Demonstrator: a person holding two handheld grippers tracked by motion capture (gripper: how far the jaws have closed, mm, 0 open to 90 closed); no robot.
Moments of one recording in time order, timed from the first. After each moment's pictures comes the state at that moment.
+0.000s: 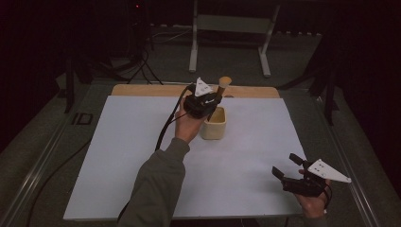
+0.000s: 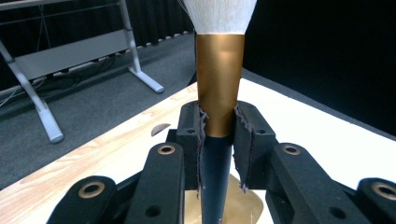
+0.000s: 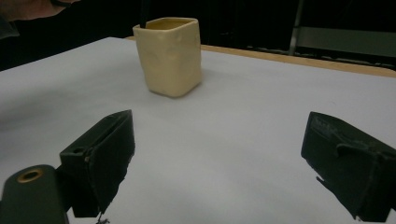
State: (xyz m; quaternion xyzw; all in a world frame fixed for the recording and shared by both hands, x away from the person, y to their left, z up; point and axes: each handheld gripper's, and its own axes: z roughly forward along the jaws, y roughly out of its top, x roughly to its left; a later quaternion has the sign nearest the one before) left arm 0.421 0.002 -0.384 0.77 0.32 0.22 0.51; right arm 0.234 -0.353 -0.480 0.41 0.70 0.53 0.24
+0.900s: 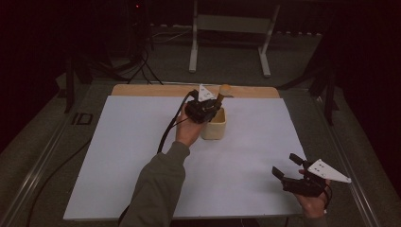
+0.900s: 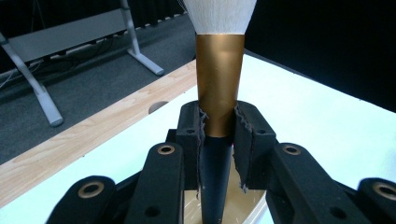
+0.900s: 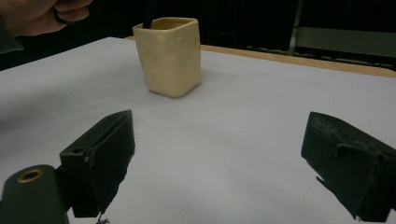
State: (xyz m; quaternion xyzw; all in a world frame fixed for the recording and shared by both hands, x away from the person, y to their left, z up) left arm 0.422 -0.001 -0.405 0.79 0.32 0.21 0.48; right arm 0.234 -0.353 -0.480 0.41 0.70 0.53 0.24
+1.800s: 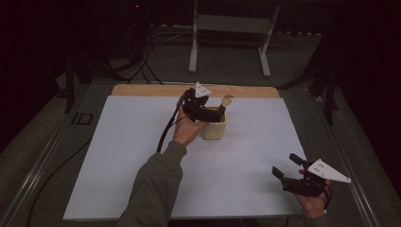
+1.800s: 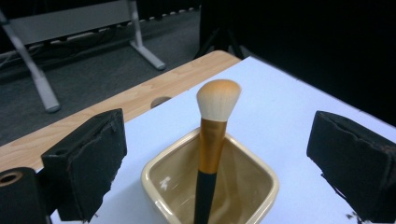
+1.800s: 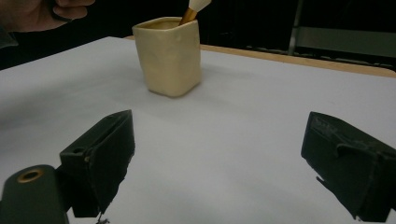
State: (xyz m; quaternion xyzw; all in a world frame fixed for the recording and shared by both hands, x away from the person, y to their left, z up) left arm 0.426 0.003 -0.402 0.78 0.36 0.19 0.47; right arm 0.234 -0.352 -0.480 0.41 0.70 0.53 0.25
